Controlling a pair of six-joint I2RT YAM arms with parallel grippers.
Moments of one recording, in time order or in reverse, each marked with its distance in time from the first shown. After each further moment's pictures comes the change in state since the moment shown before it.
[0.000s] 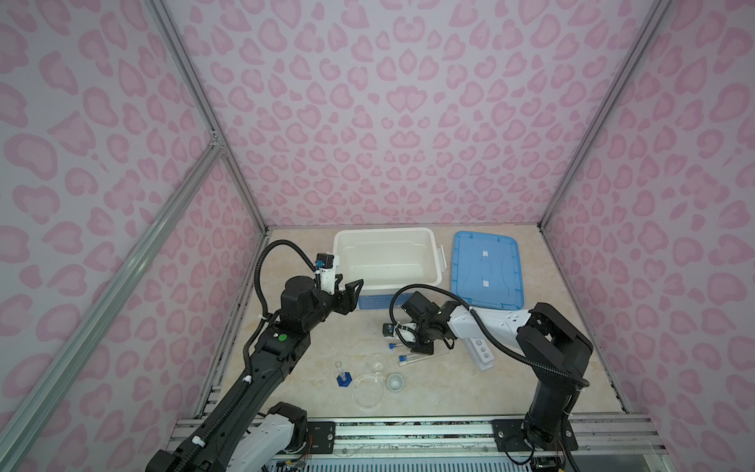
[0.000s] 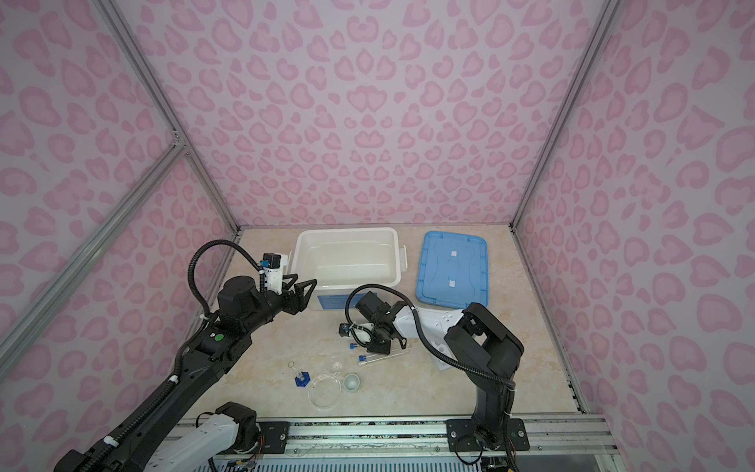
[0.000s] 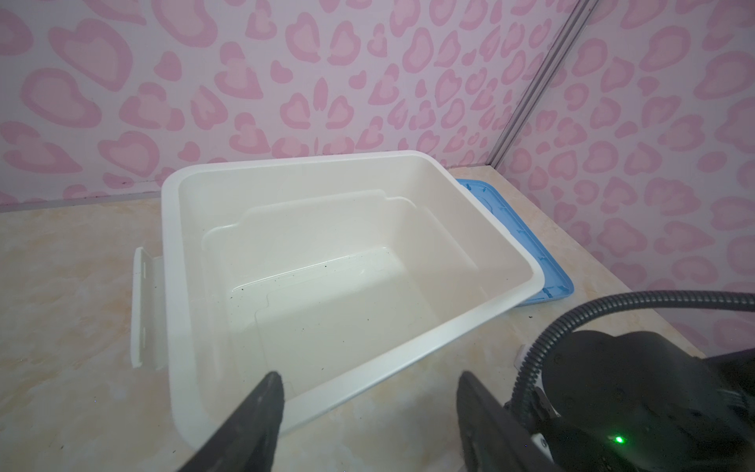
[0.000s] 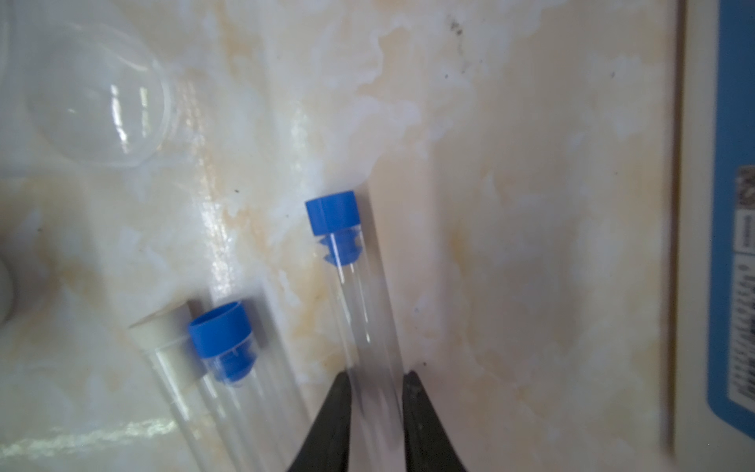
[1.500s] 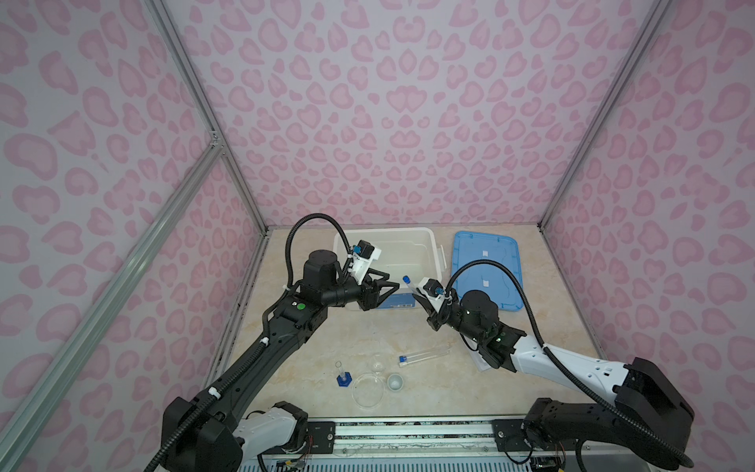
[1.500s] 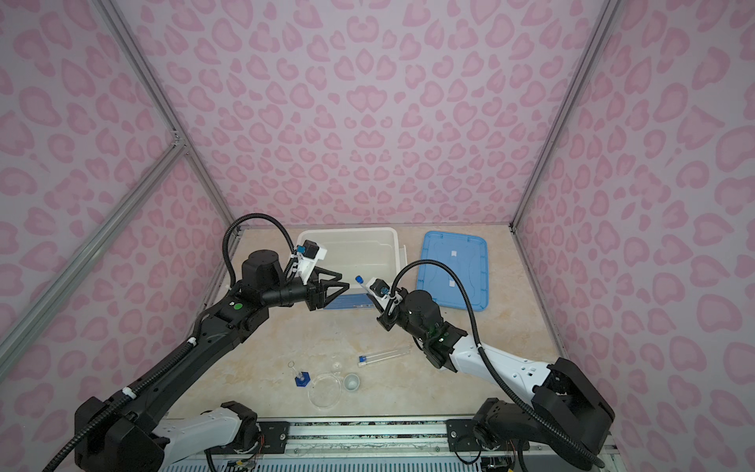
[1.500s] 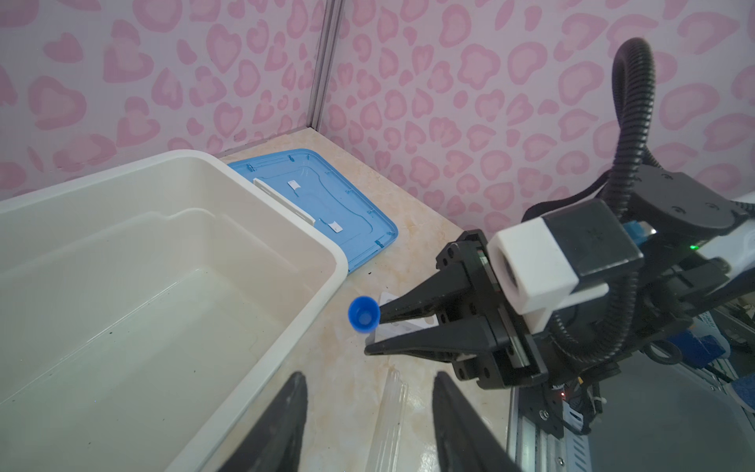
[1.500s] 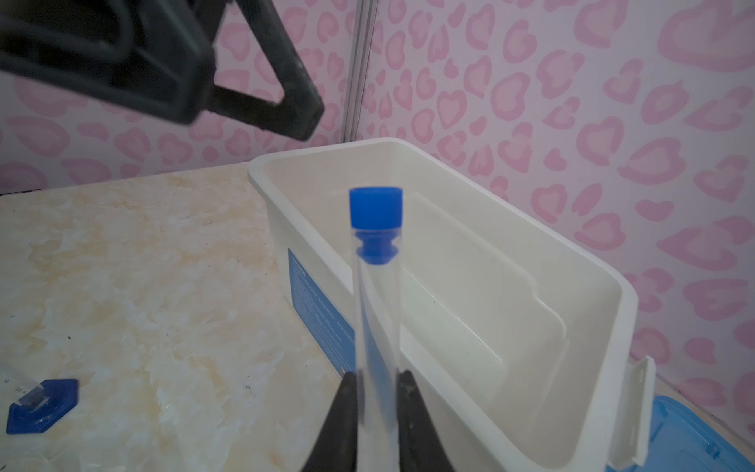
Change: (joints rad) left arm -0.125 0.262 0.262 -0.071 0.472 0.084; right arm -0.073 -0.555 -0.433 0.914 0.037 0.418
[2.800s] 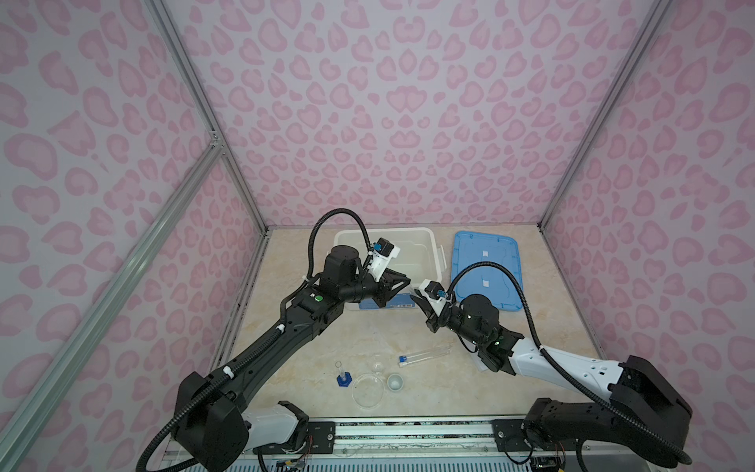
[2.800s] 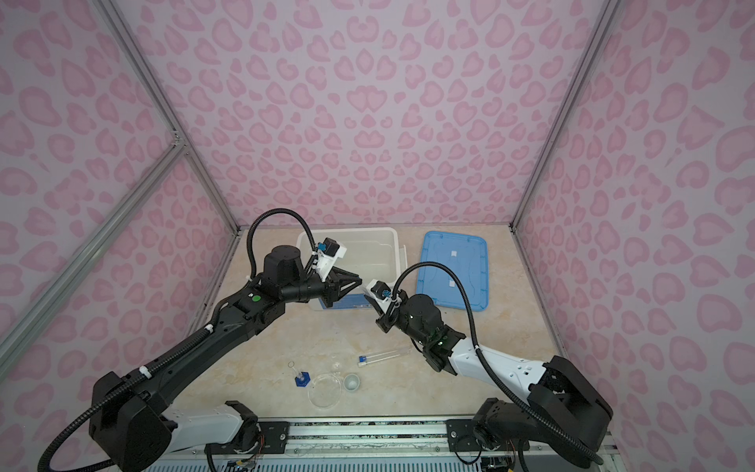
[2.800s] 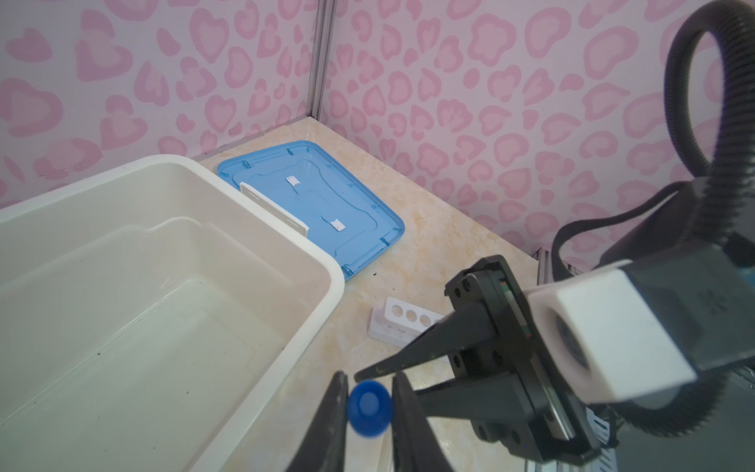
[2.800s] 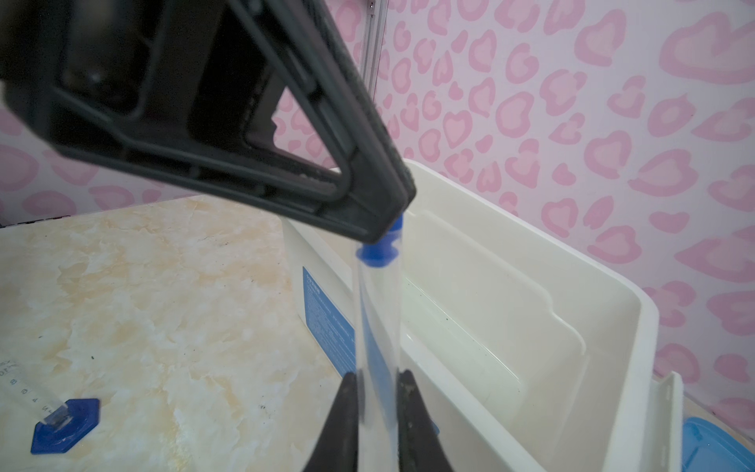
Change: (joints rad) left arm -0.096 0.097 0.078 -0.005 -0.113 0.020; right arm 0.010 0.011 -0.040 0.097 -0.014 0.032
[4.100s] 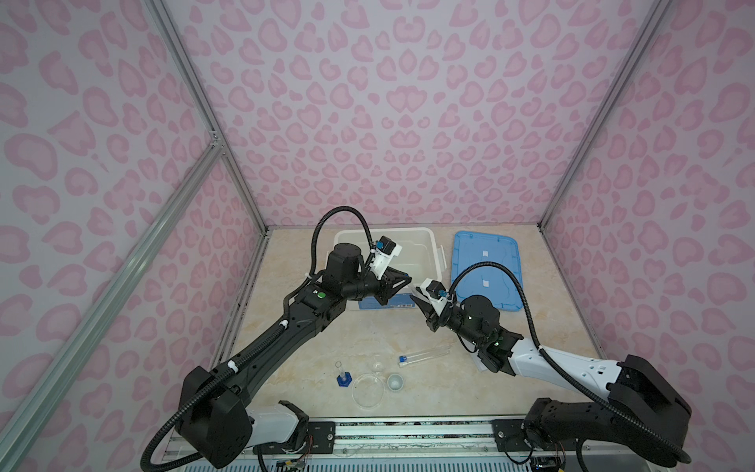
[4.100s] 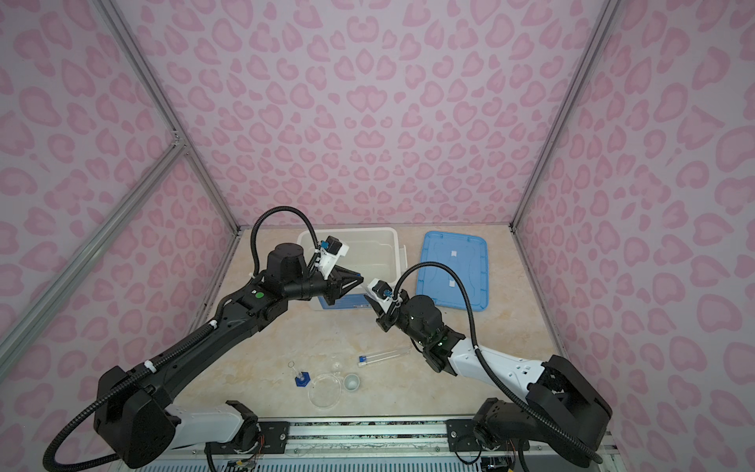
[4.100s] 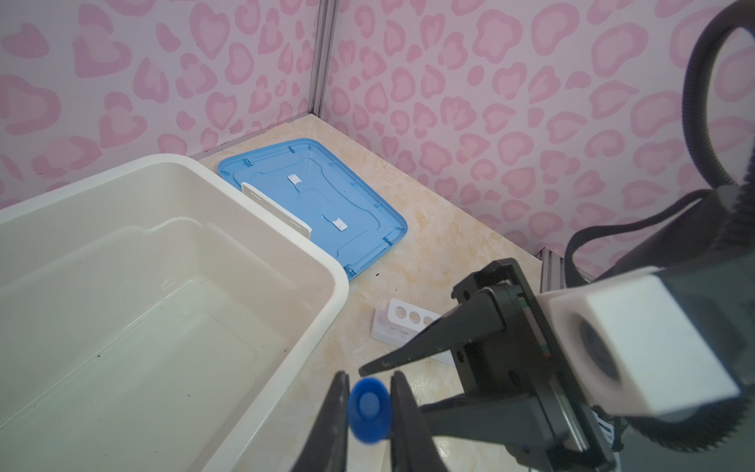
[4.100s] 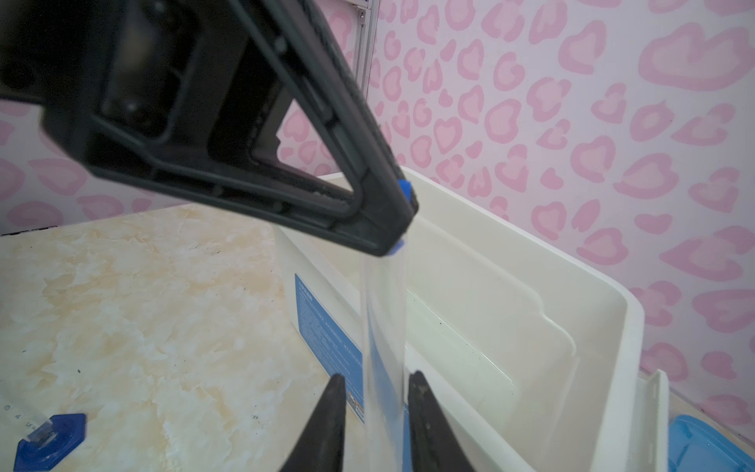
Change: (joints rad) left arm 0.000 0.029 0.026 -0.005 -0.007 0.009; right arm -0.004 -0.007 -0.016 0.029 0.029 0.003
